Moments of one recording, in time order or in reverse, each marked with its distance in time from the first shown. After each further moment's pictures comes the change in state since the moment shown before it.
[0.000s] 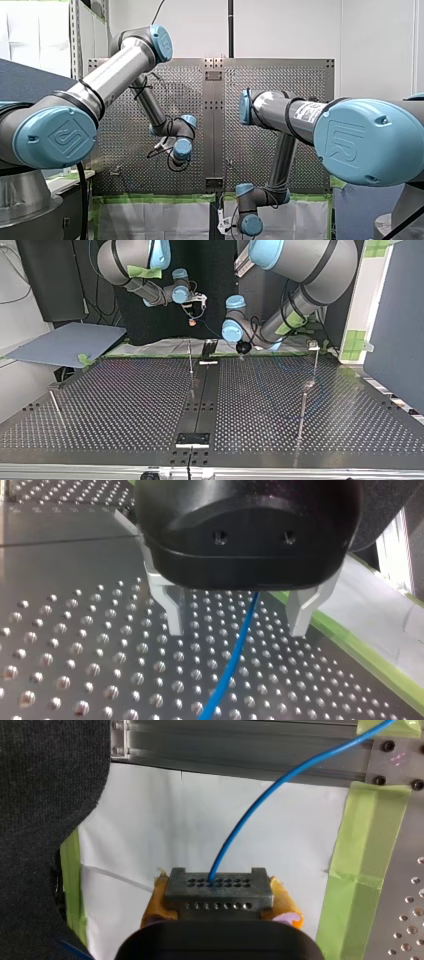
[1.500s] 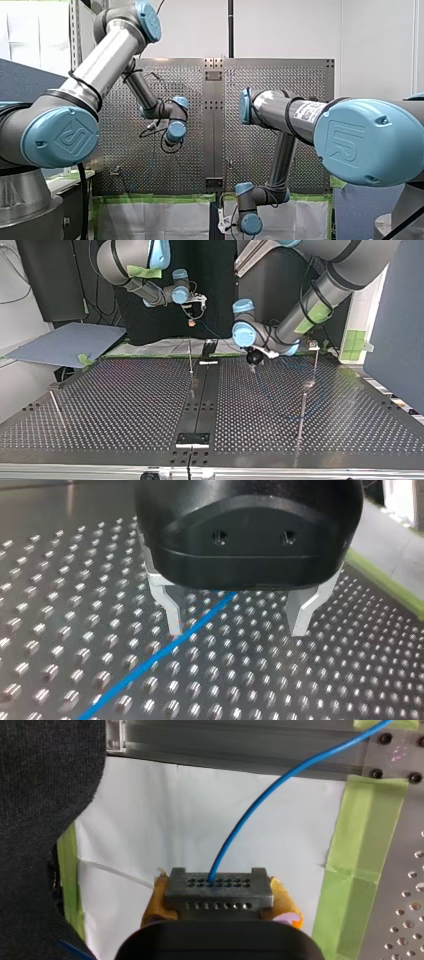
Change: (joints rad) left arm 0.050 0.173 -0.074 0.041 -0.039 0.119; right arm 0.001 -0.005 0.000 0.005 0.017 0.000
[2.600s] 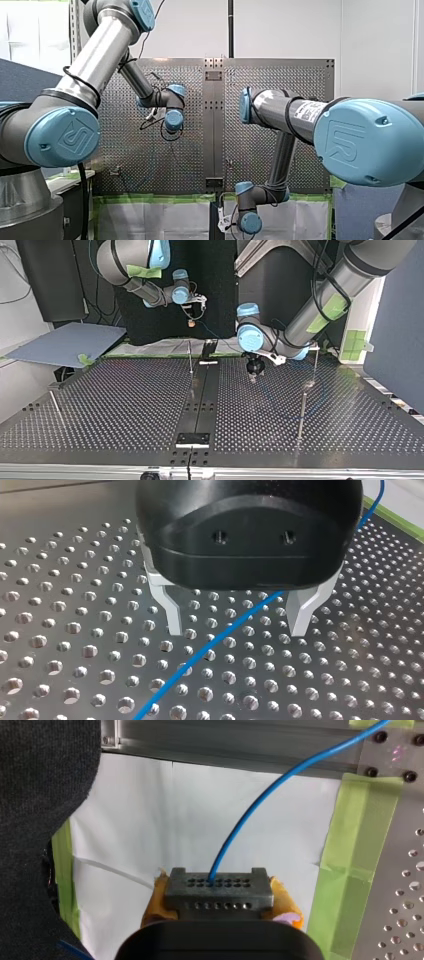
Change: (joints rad) left arm 0.025 0.100 0.000 0.006 0.085 -0.082; right arm 0.001 -0.006 -0.001 0.002 0.007 -0.007
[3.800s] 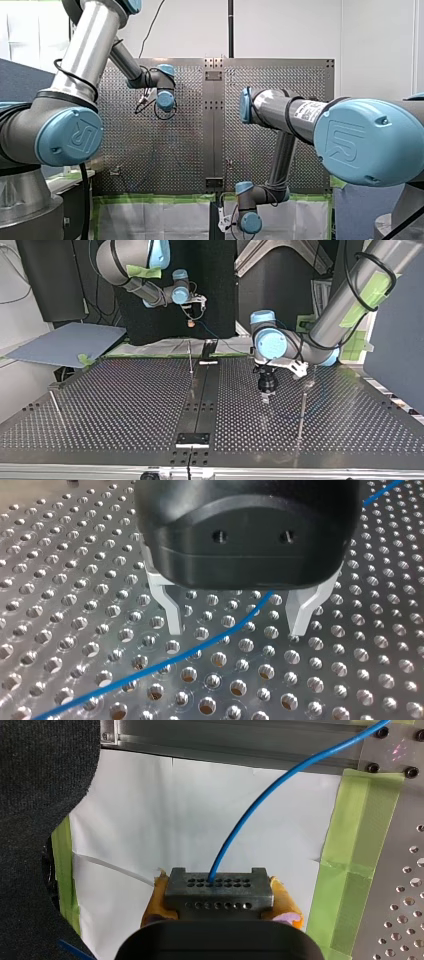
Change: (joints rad) left arm 0.073 0.165 -0.004 0.015 0.103 -0.096; right arm -0.001 -0.001 0.001 0.002 0.007 0.000
